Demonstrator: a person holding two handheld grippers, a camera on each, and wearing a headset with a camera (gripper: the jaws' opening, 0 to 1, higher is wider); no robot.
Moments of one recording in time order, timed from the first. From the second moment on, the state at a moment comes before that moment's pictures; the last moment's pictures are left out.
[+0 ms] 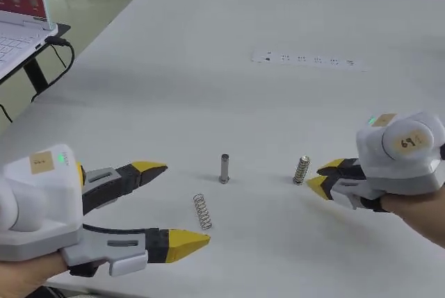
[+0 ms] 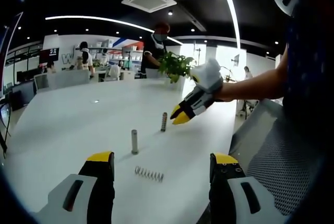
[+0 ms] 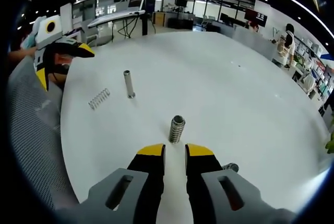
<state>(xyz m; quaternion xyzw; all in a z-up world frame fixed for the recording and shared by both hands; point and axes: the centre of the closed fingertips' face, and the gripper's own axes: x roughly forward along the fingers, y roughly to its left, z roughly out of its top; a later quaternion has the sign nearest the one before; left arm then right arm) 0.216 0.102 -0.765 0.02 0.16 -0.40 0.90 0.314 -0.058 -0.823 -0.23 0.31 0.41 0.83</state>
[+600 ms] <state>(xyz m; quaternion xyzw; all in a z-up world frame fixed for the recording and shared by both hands) 0.214 0.101 -0.762 0.02 0.15 -0.41 0.90 0.256 -0.021 -0.827 -0.25 0.33 0.47 0.78</state>
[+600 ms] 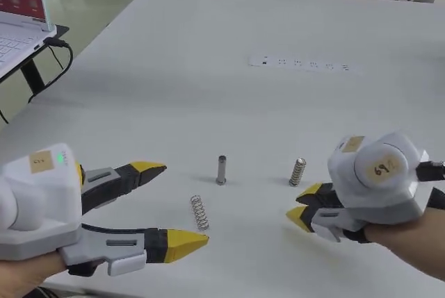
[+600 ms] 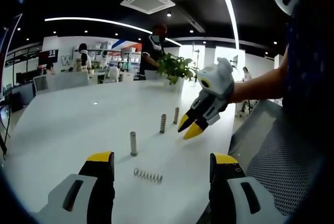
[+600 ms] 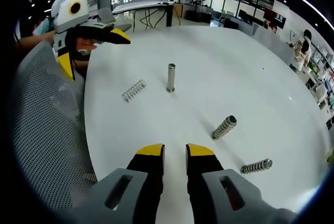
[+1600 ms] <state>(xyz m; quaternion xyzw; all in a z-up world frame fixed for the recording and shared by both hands) 0.214 0.101 -0.761 0.02 0.14 -0.41 0.90 0.241 0.089 -0.818 -0.23 0.31 0.54 0.75</state>
